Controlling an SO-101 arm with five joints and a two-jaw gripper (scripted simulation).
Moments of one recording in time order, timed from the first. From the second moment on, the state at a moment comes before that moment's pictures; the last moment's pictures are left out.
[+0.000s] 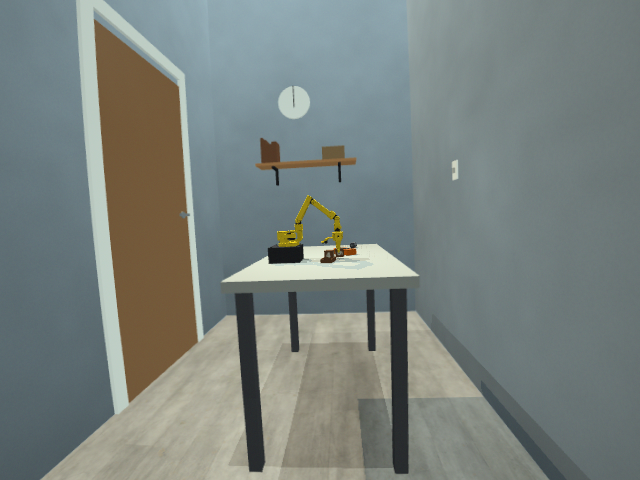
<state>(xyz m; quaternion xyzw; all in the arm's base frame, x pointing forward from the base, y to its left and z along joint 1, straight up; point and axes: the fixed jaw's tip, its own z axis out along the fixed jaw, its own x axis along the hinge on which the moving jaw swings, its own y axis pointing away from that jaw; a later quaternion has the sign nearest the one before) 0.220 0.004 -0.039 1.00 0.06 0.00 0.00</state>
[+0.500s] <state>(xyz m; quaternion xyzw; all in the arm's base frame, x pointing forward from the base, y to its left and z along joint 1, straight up) 0.220 0.004 -0.042 1.00 0.06 0.00 0.00</state>
